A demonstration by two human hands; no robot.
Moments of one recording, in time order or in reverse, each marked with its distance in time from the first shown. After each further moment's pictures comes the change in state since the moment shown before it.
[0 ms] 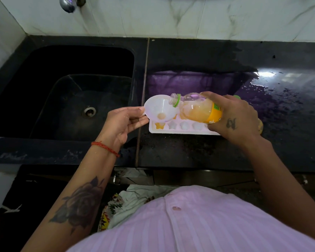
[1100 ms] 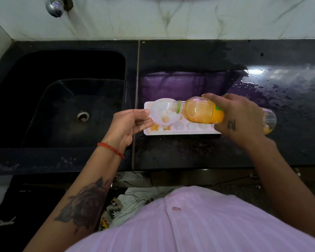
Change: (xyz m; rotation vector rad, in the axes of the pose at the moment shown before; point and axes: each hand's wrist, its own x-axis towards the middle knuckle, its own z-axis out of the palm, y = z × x) left_hand 0.001 -0.003 0.023 0.058 -0.043 -0.051; right_hand -0.006 0.012 -0.010 -0.172 0.044 -0.005
